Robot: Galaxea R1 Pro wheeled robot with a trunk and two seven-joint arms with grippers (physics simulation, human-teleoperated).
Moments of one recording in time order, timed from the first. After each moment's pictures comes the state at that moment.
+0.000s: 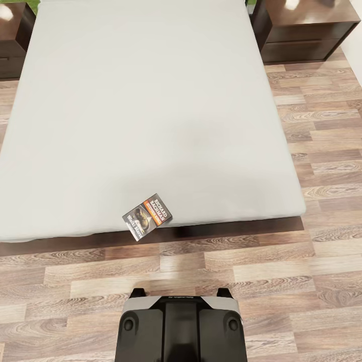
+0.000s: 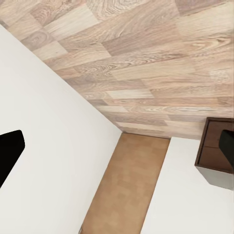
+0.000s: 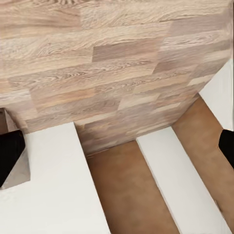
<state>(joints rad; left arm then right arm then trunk) -0.12 0.38 0.00 -0.05 -0.12 -0.15 0.30 0.03 -0.14 -0.30 -0.18 0.21 -0.16 -0.26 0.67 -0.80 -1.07</state>
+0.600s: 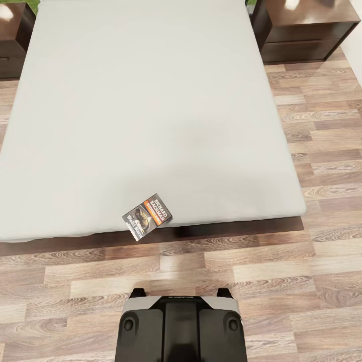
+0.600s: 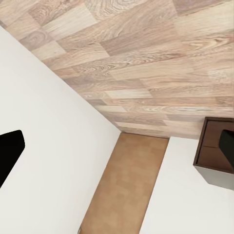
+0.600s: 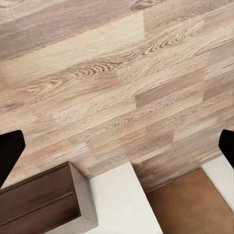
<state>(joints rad) -0.12 0.38 0.00 -0.05 -0.12 -0.15 0.30 -0.10 -0.29 -0.36 -0.18 -0.01 -0.15 0.11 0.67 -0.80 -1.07</state>
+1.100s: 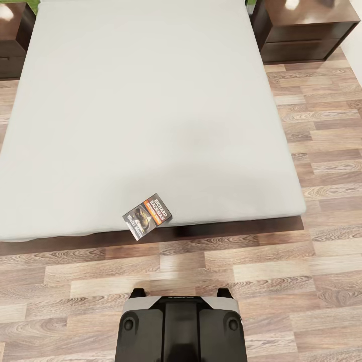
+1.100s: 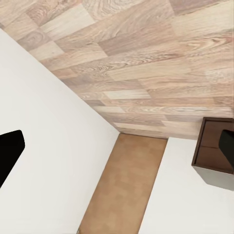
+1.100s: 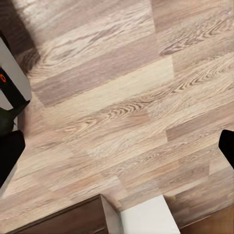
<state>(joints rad) -0.11 0.37 0.00 -0.05 -0.12 -0.16 0.30 -0.20 -0.32 -0.36 -0.18 -0.08 -0.15 0.26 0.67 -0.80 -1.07</state>
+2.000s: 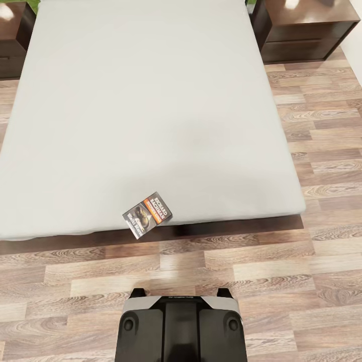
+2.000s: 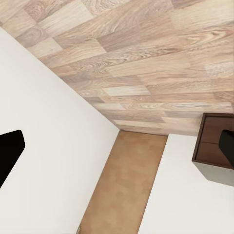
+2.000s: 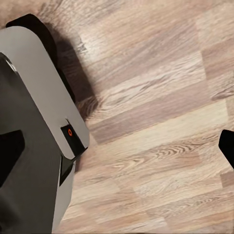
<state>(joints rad) -0.09 0.38 0.00 -0.05 -0.11 -0.17 0.30 -0.26 -0.41 -0.47 -0.19 -0.08 -0.15 0.60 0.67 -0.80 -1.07</state>
